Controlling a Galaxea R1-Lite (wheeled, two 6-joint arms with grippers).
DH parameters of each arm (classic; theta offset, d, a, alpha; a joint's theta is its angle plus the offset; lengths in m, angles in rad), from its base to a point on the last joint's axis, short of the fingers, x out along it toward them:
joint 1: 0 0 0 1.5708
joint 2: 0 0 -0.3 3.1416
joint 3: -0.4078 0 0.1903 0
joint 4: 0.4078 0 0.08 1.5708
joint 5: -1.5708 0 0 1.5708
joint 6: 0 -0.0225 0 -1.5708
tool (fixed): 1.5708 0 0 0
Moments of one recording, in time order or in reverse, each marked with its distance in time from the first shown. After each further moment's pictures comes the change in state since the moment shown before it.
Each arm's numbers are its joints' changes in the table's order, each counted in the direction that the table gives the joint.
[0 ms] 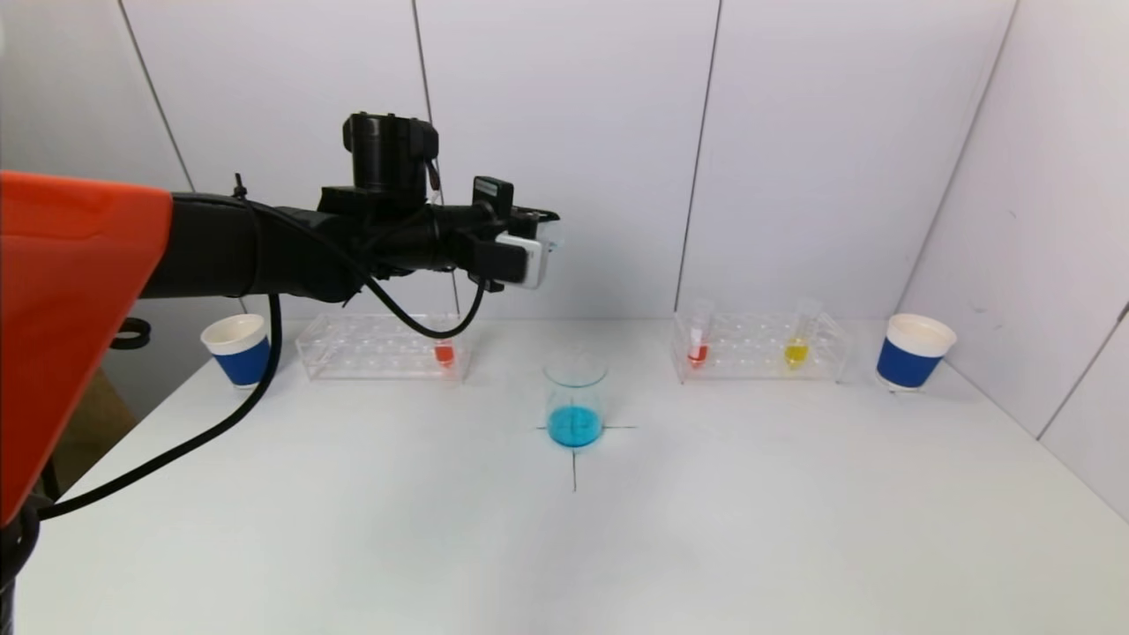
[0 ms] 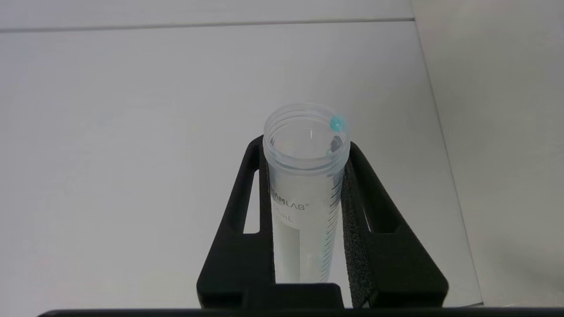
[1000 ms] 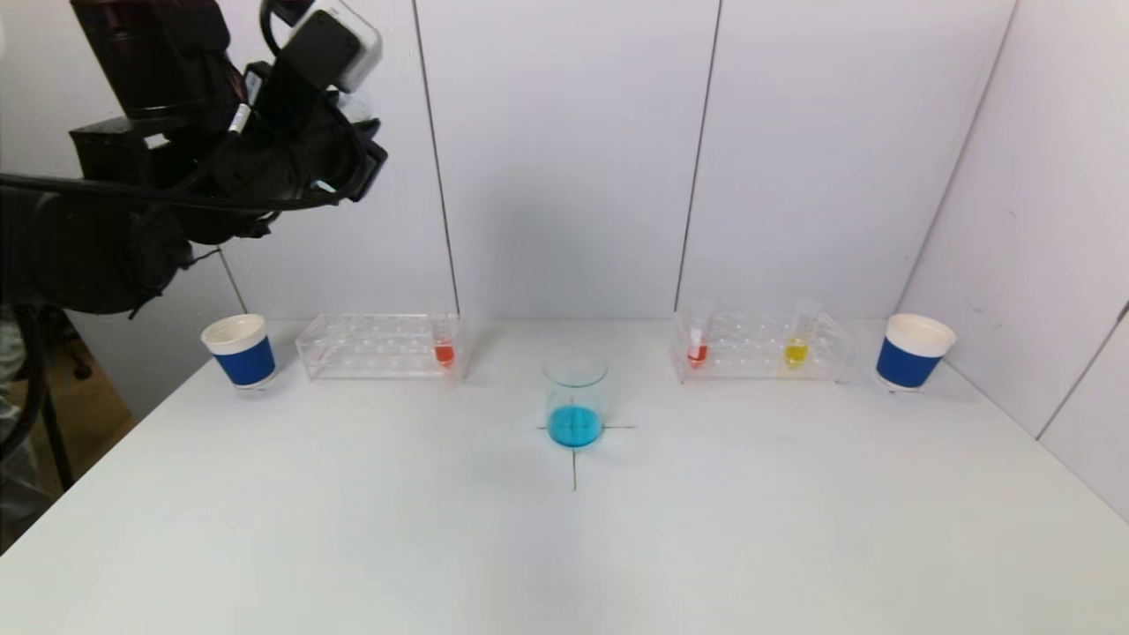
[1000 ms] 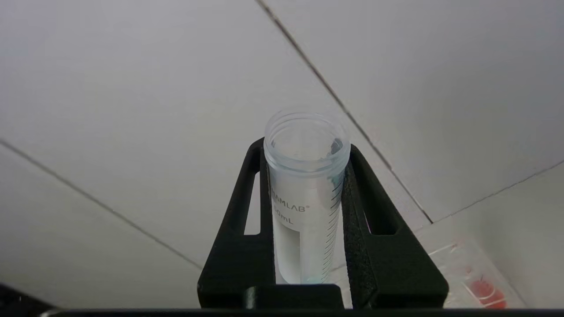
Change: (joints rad) left arm 0.079 0.366 0.324 -0.275 0.737 0.920; right arm 0.000 0.000 0.000 0.000 0.000 0.000
